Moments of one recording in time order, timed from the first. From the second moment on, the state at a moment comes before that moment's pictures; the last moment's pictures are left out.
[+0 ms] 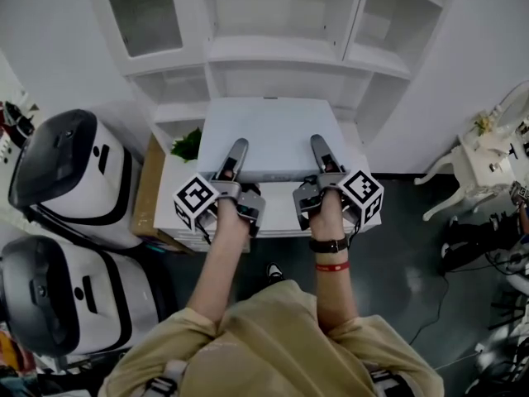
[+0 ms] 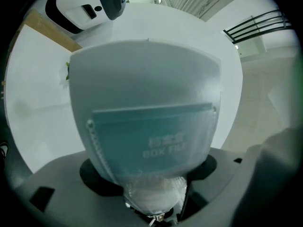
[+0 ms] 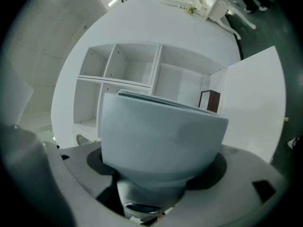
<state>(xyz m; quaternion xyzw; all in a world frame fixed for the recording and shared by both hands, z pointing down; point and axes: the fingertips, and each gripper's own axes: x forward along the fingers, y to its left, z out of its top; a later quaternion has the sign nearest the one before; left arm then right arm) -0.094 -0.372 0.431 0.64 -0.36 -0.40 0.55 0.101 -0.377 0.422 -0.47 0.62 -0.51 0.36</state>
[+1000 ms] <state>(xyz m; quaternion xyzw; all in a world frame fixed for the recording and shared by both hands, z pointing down) -0.089 -0.433 0.352 0.65 -0.36 -0.39 0.54 0.102 -0.442 0.341 -0.44 0.65 -0.50 0.36</state>
